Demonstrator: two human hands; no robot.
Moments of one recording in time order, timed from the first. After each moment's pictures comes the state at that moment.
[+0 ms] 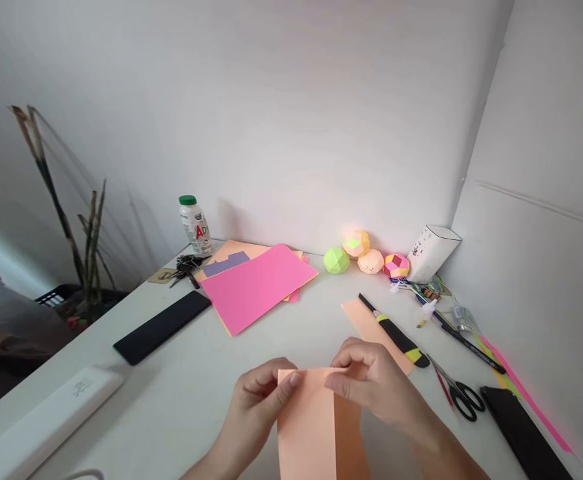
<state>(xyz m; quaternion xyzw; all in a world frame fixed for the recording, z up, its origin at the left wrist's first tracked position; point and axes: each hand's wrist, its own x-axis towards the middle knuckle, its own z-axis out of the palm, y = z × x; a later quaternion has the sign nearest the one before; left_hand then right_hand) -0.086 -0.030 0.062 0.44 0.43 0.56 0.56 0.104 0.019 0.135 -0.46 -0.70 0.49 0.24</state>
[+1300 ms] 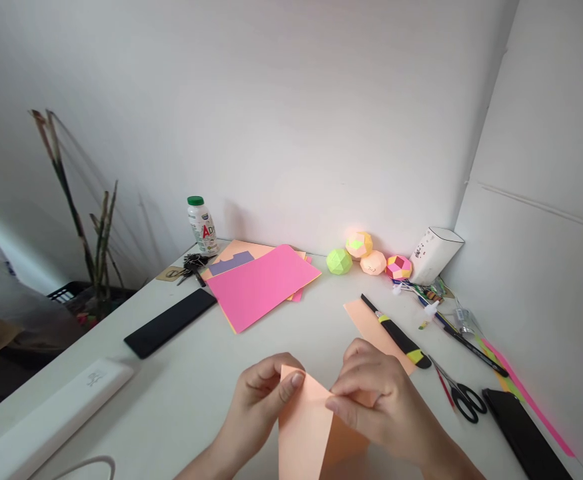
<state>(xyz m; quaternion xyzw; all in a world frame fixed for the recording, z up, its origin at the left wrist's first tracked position) -0.088 -0.031 0.073 0.49 0.40 0.57 0.52 0.102 -0.003 0.147 -0.31 -0.82 0.36 0.32</state>
